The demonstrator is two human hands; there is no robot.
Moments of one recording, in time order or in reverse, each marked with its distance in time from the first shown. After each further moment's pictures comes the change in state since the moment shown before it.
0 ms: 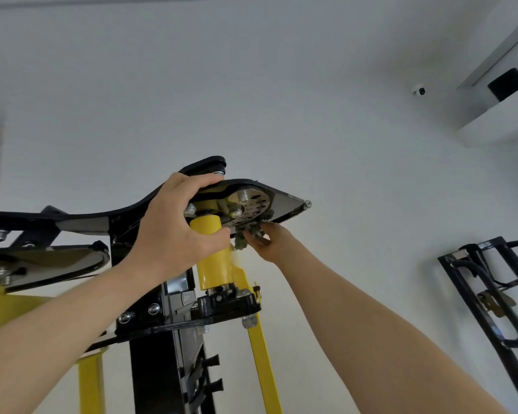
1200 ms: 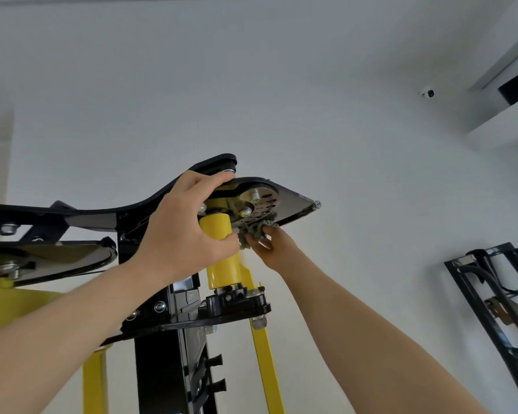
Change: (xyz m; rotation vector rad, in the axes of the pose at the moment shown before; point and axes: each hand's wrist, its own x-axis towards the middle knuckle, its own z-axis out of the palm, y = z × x) left_hand -0.002 -0.009 0.000 0.043 -0.018 0.023; right_hand 0.014 0.015 -0.013 0.014 -0.007 0.028
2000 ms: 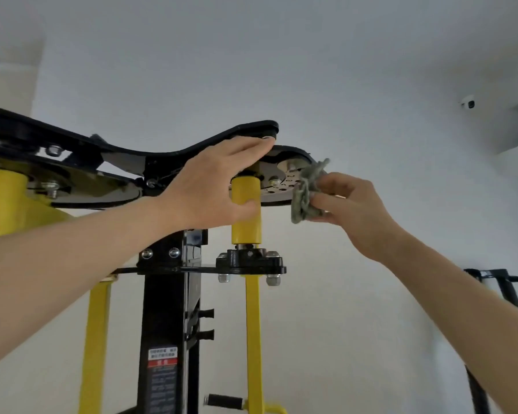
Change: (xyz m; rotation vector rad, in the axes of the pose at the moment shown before) left_hand -0.008 -0.019 -0.015 0.146 -0.121 0.143; right_hand -0.171 -0.069 0.014 -0.998 -0.323 -0.556
